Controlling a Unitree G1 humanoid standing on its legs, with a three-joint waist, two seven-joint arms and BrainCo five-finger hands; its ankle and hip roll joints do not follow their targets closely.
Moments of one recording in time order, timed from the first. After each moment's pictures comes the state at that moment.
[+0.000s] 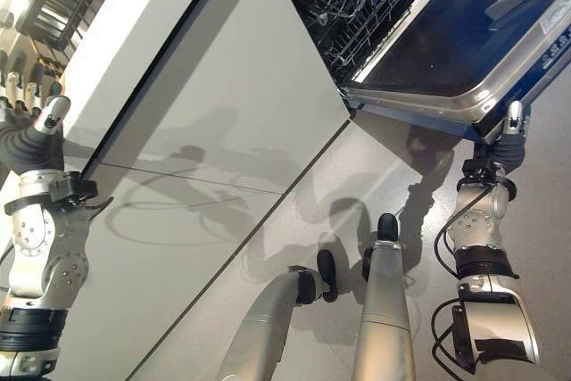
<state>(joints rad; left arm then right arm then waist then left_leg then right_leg) -0.26 0.65 0.12 -0.08 -0.73 -0.35 0.30 -0.67 -0.59 -0.06 0.67 1.30 -0.37 -0.03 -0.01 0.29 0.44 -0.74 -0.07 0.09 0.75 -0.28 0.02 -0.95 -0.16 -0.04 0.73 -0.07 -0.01</state>
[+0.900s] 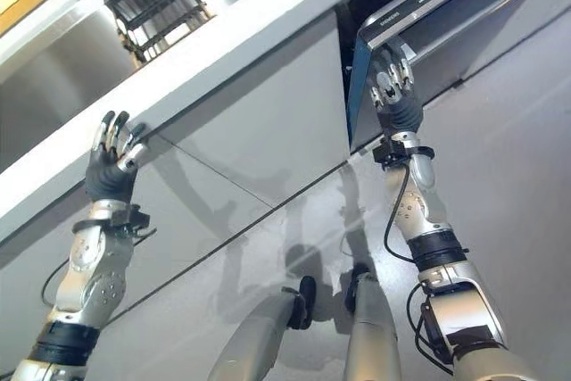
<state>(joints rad) -0.20 0.53 -0.01 -0.01 -0.78 -0.24 0.17 -0.76 -0.45 0.15 0.39 1.00 -0.26 0.02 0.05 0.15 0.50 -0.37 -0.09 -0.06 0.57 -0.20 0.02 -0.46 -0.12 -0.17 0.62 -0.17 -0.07</state>
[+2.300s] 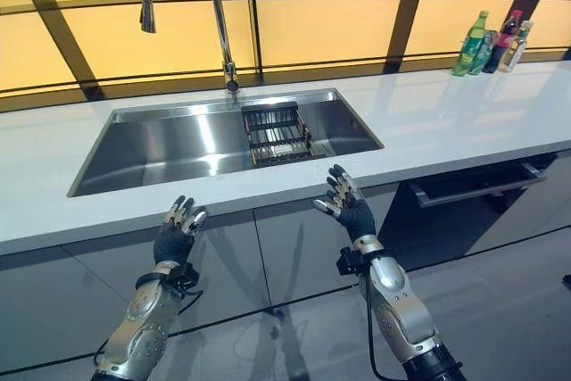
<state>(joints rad) 0.01 0.29 -0.14 0.00 -0.68 -0.12 0.25 -0.11 -0.36 0.27 -0.11 0.52 -0.05 -0.10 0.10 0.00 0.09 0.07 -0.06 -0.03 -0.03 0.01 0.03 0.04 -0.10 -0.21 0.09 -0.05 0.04</state>
